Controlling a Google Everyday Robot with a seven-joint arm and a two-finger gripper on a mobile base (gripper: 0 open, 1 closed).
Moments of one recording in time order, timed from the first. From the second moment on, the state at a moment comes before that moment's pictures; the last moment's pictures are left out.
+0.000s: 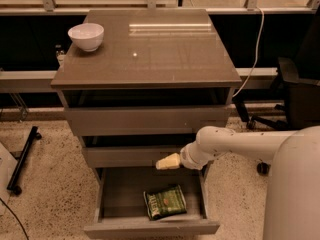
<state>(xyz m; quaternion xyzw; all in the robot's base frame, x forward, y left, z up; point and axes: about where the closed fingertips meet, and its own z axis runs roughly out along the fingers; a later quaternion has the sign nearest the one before) 0.586 -0.090 0.469 -0.07 0.97 0.20 0.11</state>
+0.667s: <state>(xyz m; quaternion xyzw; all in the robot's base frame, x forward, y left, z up) 0.584 -0.074 0.414 0.01 0.97 0.24 0.08</state>
